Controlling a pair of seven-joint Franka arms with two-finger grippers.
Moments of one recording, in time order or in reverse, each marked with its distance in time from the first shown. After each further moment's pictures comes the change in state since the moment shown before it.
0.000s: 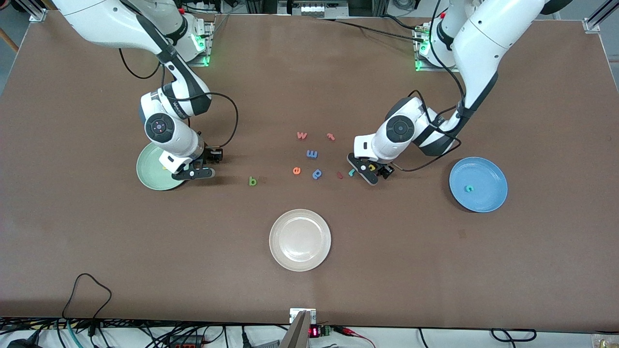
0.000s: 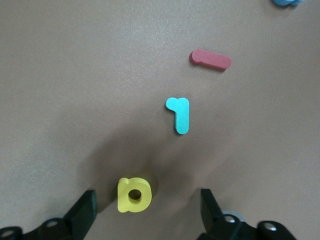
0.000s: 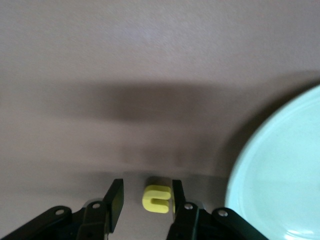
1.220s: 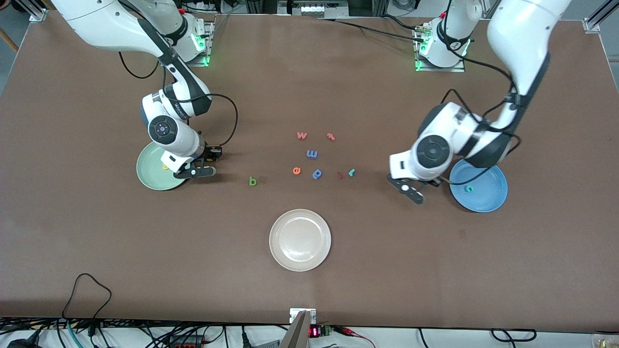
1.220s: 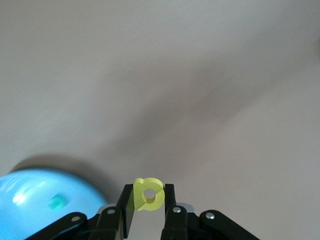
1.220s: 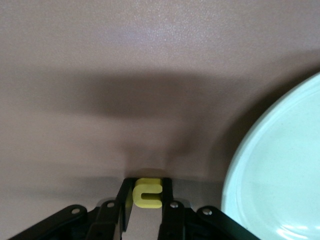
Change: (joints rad) left arm 0.141 -0.102 0.010 0.264 0.077 -0.590 0.074; right arm 0.002 0.018 -0.003 -0.011 -0.027 -0.008 -0.004
